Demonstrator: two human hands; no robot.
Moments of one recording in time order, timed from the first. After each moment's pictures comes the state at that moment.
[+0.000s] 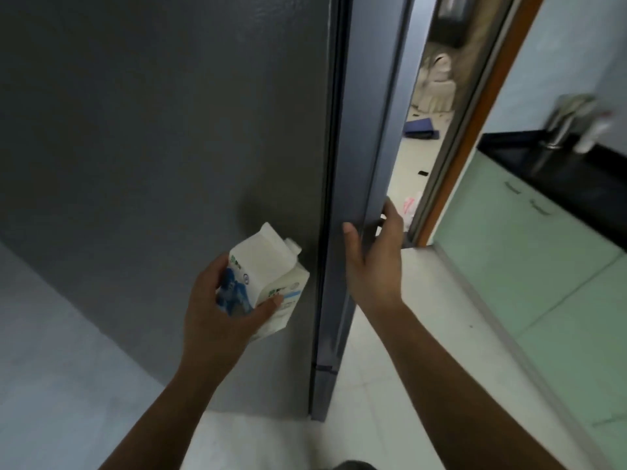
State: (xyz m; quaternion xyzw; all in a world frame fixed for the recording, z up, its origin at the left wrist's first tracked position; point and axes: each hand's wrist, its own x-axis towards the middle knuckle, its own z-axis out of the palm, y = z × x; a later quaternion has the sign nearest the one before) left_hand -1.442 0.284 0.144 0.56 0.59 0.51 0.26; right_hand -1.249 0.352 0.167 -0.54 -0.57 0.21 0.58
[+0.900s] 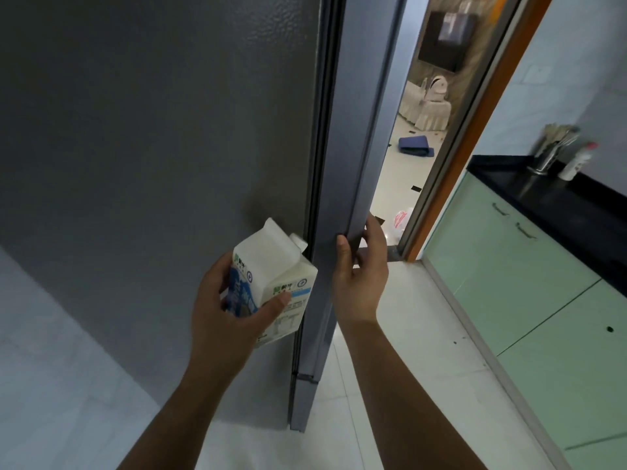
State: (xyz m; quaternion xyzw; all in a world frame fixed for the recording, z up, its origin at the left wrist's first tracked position) left_hand -1.403 0.279 0.159 0.53 0.55 0.58 0.29; right_hand -1.252 0.353 0.162 -0.50 -0.52 0.24 0.65
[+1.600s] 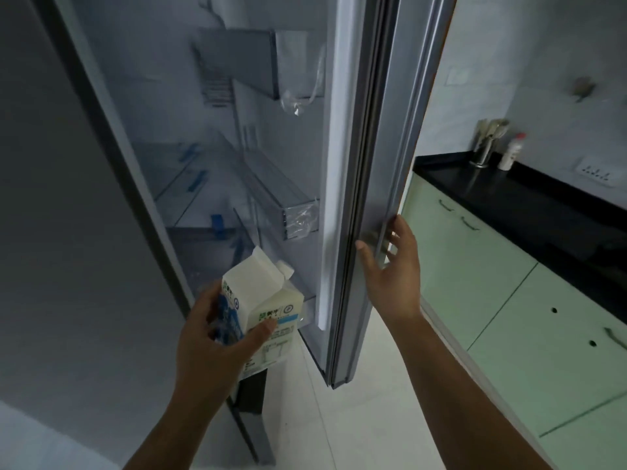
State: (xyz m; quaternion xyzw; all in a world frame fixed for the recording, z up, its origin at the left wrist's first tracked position) left_hand -1.252 0.295 0.167 0.53 0.53 0.55 0.36; right_hand -1.028 0.371 0.179 -0.57 -0.52 0.18 0.61
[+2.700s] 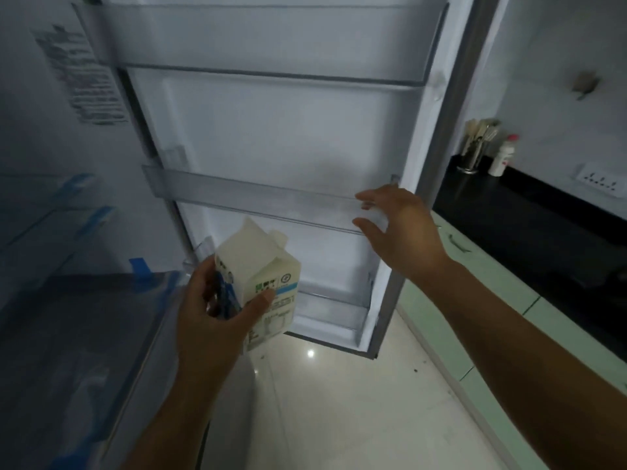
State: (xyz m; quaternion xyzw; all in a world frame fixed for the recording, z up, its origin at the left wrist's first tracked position) left_hand -1.109 0.517 0.171 0.51 0.49 0.59 0.39; right_hand -0.860 0.593 0.223 -0.51 -0.75 -0.07 0.41
